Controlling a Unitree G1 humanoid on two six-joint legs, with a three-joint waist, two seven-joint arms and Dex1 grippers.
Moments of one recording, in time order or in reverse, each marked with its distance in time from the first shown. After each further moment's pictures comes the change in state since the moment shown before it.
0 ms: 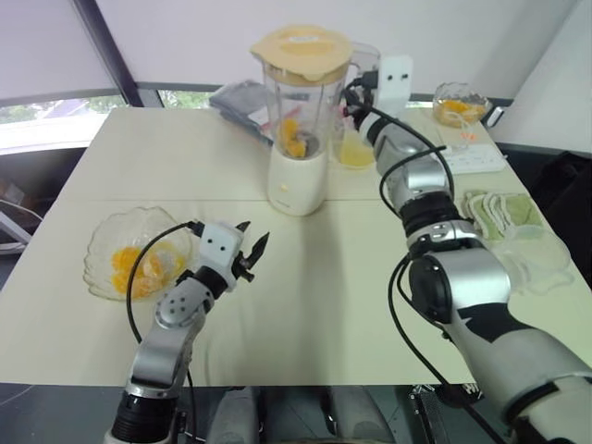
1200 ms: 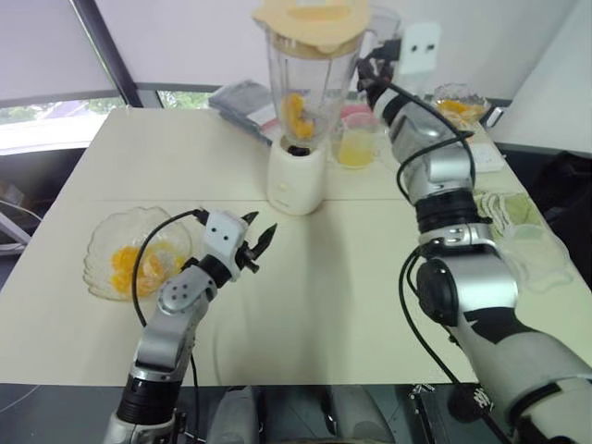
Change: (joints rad) left arm -0.078 -0.002 0.006 0.037 -0.030 0.005 -0.045; right arm 0.016 -0.028 -0.007 -0.181 0.039 0.094 0.023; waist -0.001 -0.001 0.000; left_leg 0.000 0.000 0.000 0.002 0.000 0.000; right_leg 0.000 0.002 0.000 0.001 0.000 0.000
